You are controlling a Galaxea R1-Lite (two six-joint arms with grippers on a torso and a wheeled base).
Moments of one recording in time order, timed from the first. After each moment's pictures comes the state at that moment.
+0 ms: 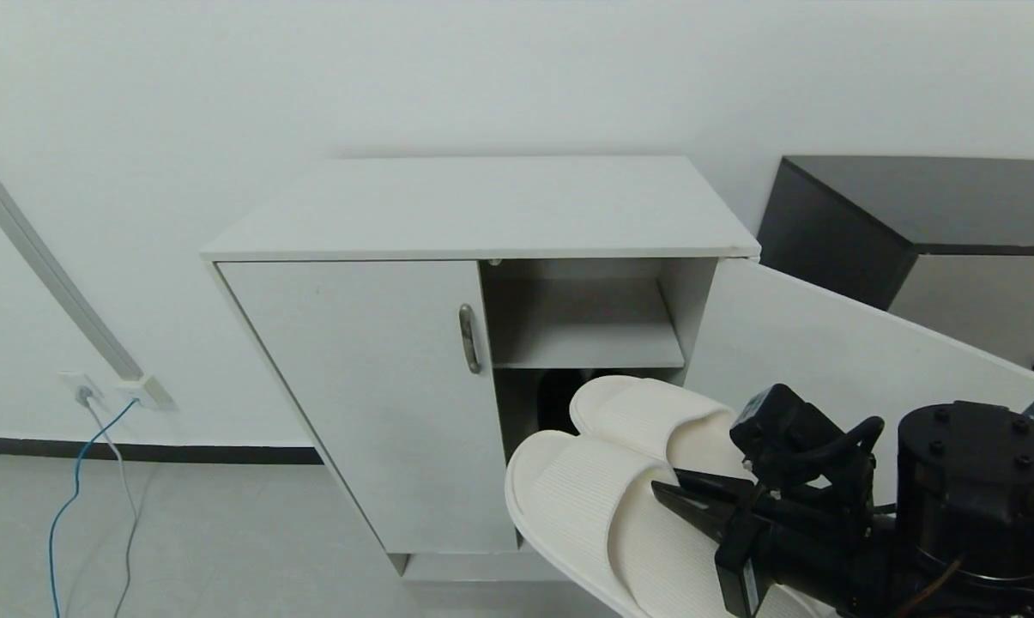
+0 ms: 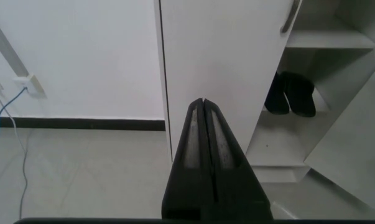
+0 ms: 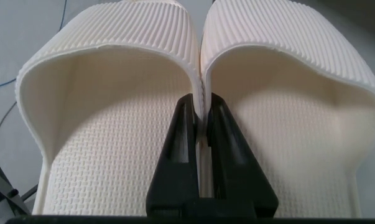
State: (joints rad) left arm 0.00 0.00 0.00 0.00 0.06 0.00; right arm 0.86 1.56 -0.47 -0.83 -0.06 -0.09
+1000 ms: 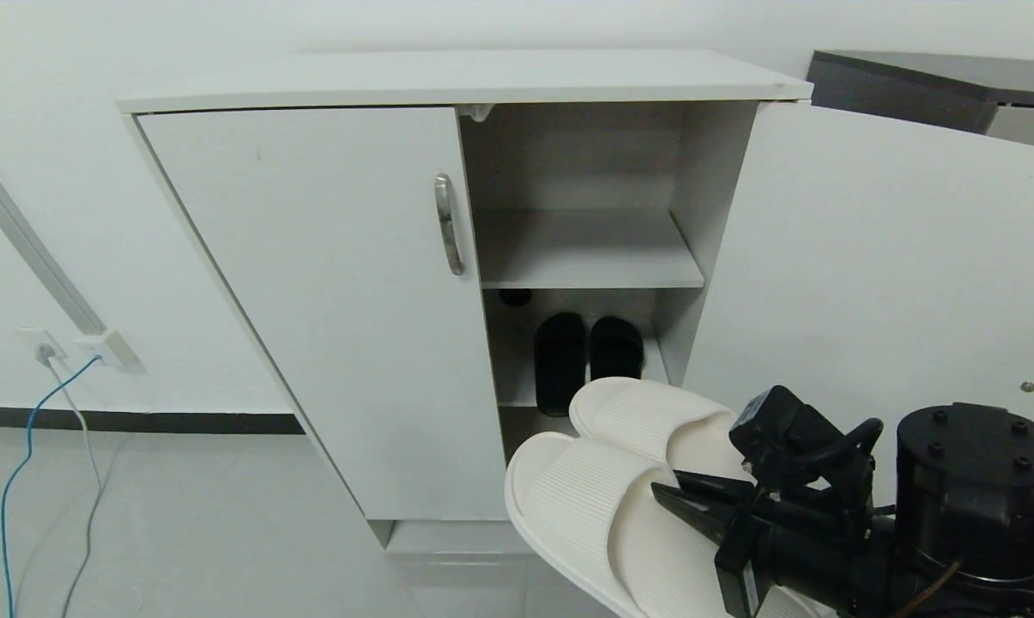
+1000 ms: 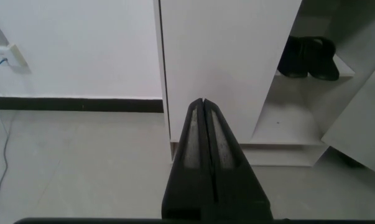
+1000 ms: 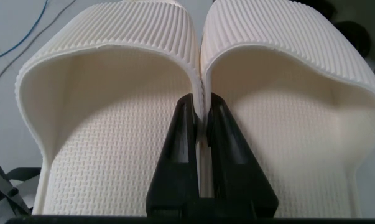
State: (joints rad) left arm 0.00 0.00 0.00 0.00 0.06 0.00; right arm 0.86 1.56 -0.47 -0.83 -0.06 -0.09
